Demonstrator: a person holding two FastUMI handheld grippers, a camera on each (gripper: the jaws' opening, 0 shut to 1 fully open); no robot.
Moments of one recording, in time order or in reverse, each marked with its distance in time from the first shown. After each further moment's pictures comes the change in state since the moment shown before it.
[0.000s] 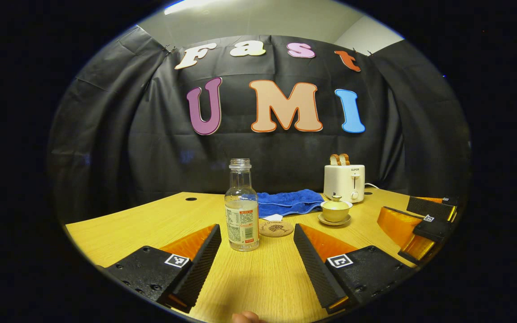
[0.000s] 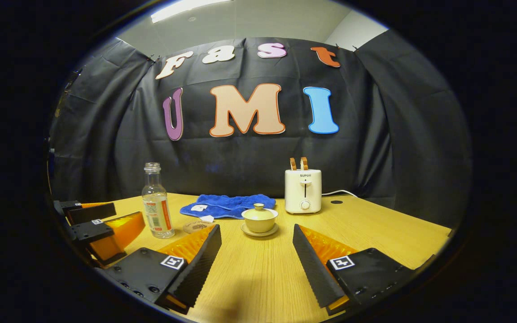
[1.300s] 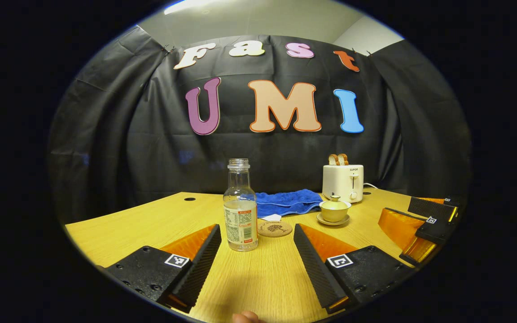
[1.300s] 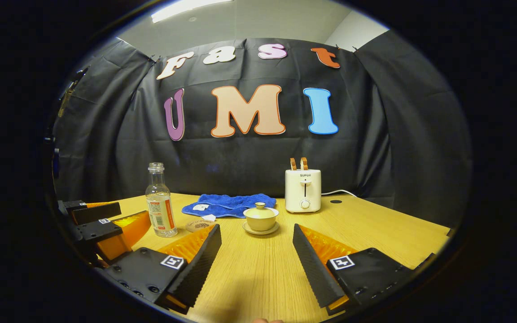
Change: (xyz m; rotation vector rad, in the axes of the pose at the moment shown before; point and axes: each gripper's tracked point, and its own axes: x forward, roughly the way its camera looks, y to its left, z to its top) left arm 0.000 -0.002 0.000 0.000 0.001 -0.006; right arm -0.022 0.007 0.001 0.000 0.000 0.007
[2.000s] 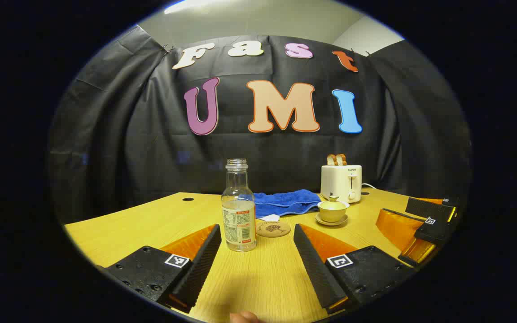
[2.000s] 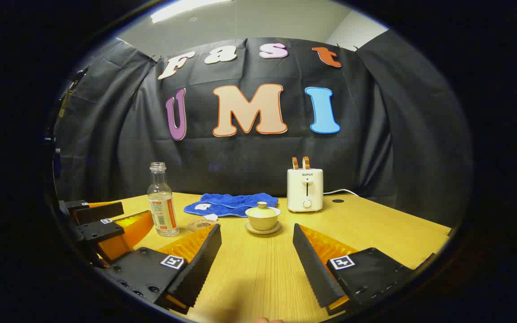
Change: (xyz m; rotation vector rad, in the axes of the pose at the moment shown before) left arm 0.000 -0.002 0.000 0.002 0.000 -0.009; right arm 0.000 0.001 0.000 0.000 -0.003 0.008
